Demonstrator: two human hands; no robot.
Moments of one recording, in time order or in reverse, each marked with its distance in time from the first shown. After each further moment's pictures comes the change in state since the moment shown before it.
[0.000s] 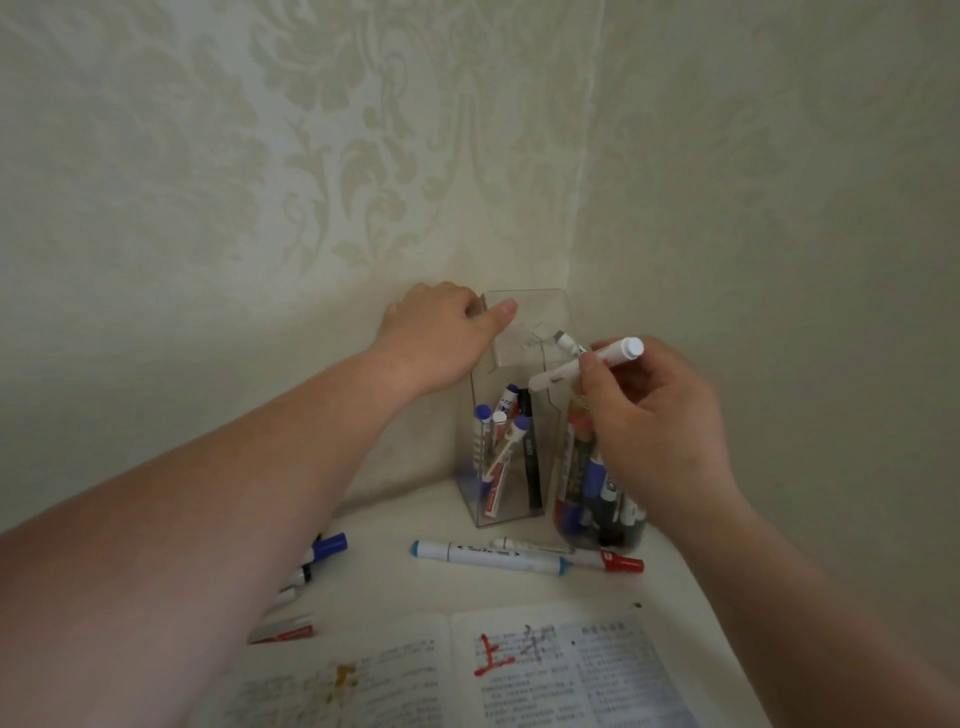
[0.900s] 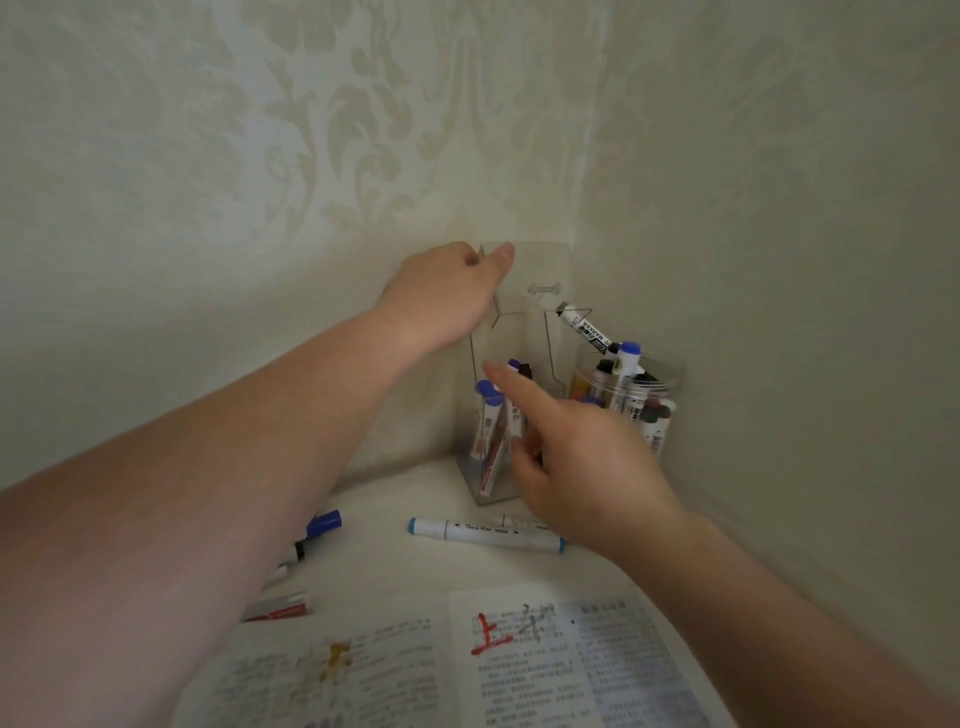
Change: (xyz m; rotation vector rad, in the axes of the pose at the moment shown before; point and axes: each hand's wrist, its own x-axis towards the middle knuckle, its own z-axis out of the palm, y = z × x) left_hand 0.011 0.009 0.003 -0.203 -0.015 -0.105; right_hand -0.011 0.041 0.028 -0.730 -0.411 -0.493
